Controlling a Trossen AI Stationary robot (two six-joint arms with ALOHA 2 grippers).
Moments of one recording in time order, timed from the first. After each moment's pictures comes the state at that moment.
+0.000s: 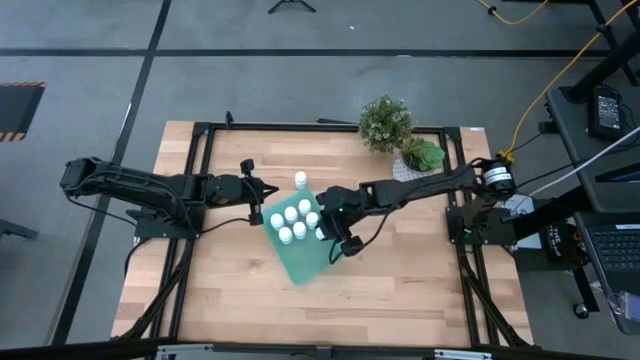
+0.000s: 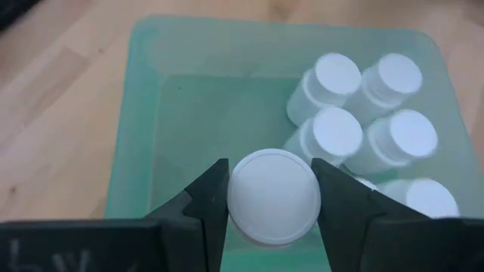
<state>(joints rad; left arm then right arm) -0.02 0.91 0.49 -0.08 -0.40 0.15 0.07 1.79 1.27 -0.32 -0.21 -0.42</state>
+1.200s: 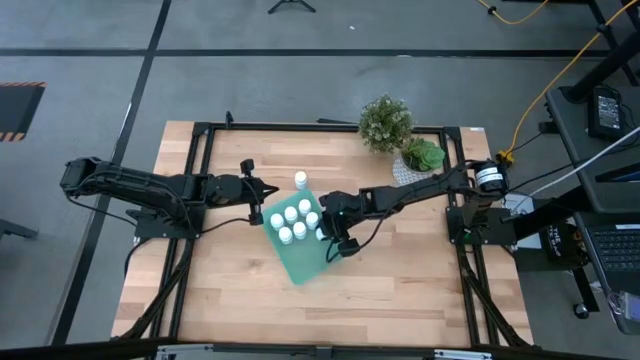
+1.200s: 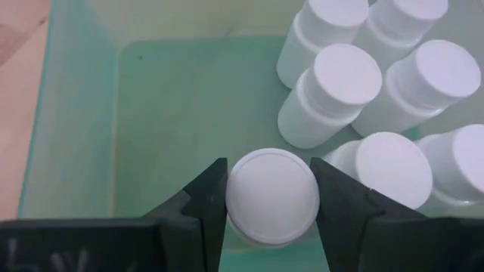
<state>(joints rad) -0.02 0.91 0.49 -0.08 -0.40 0.15 0.05 1.85 1.12 -0.09 -0.18 -0.34</state>
